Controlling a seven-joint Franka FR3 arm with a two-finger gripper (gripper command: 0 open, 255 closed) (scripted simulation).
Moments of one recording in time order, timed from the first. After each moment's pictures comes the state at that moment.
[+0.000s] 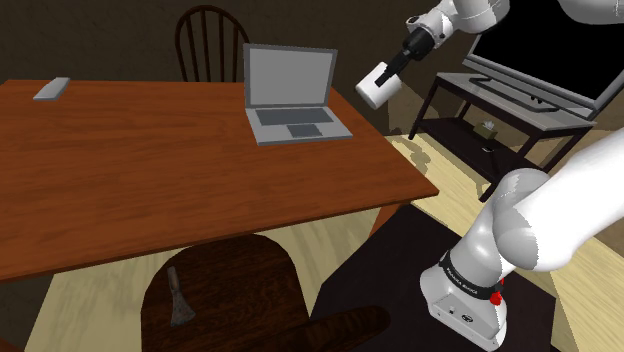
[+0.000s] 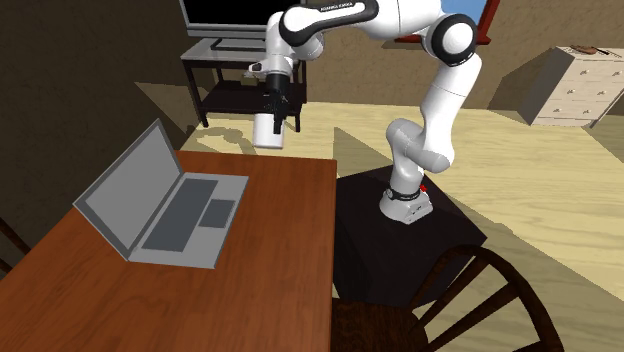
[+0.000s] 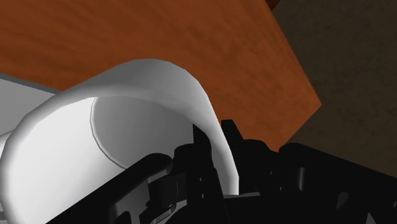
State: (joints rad) arm 0.18 -0.33 -0.70 -2.11 0.50 1.77 -0.90
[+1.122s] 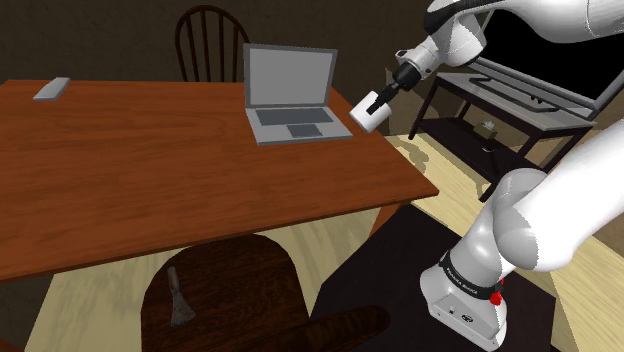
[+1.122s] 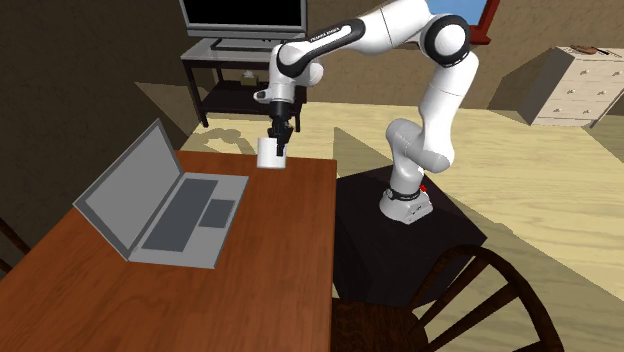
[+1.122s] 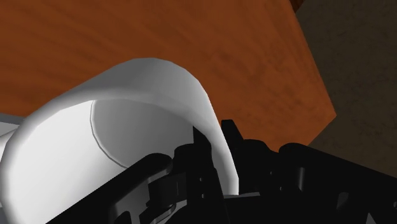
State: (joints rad) arm 0.19 -0.27 -0.74 -2.27 0.56 1.93 -1.05
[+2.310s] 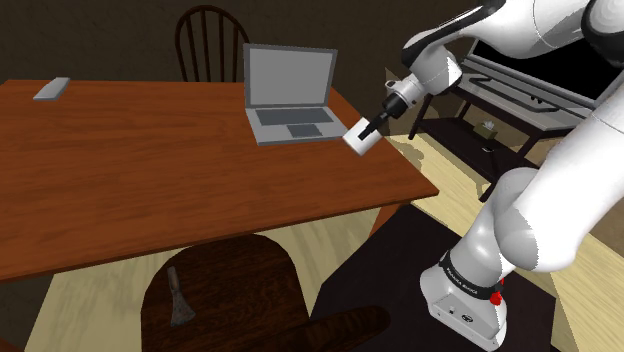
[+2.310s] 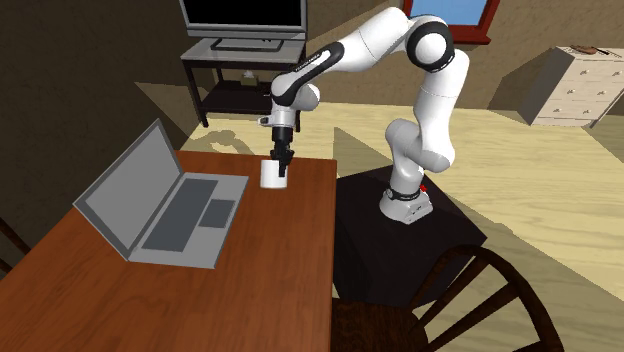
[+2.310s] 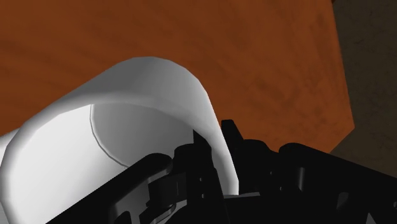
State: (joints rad) arm 0.23 -0.10 -0.80 -2.36 0.72 2.05 -1.27
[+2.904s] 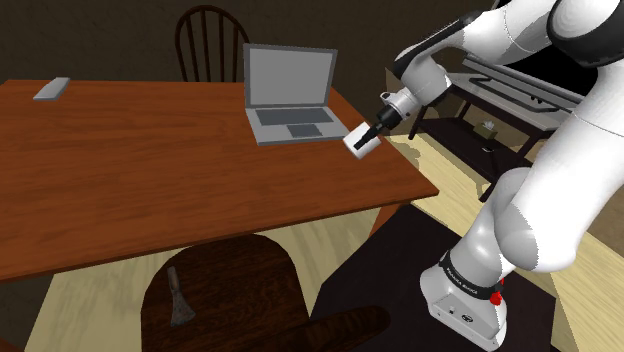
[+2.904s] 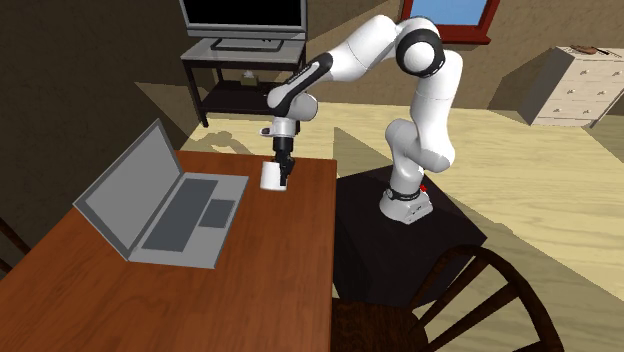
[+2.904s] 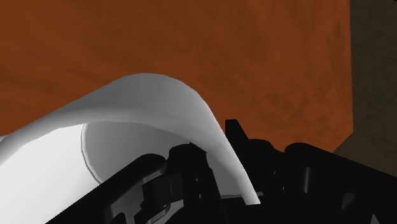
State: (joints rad) arm 0.24 0.01 -0.81 -2.37 0.85 2.06 -1.41
